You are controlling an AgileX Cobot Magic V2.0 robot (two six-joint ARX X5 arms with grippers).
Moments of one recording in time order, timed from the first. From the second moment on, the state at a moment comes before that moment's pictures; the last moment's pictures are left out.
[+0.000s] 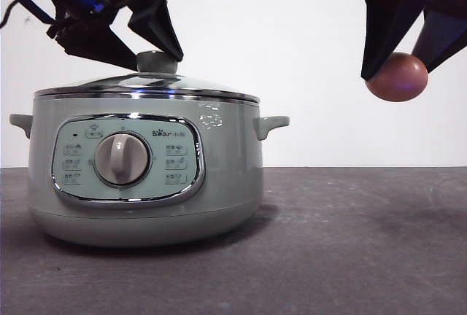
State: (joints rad) left arm -0.49 1.30 0.92 -0.10 0.08 -0.07; right arm 0.54 1.20 1.04 -0.82 0.01 0.13
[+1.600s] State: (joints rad) left arm -0.50 0.83 1.27 -0.54 -0.12 0.04; right arm 0.71 1.45 1.37 -0.58 -0.18 0.17
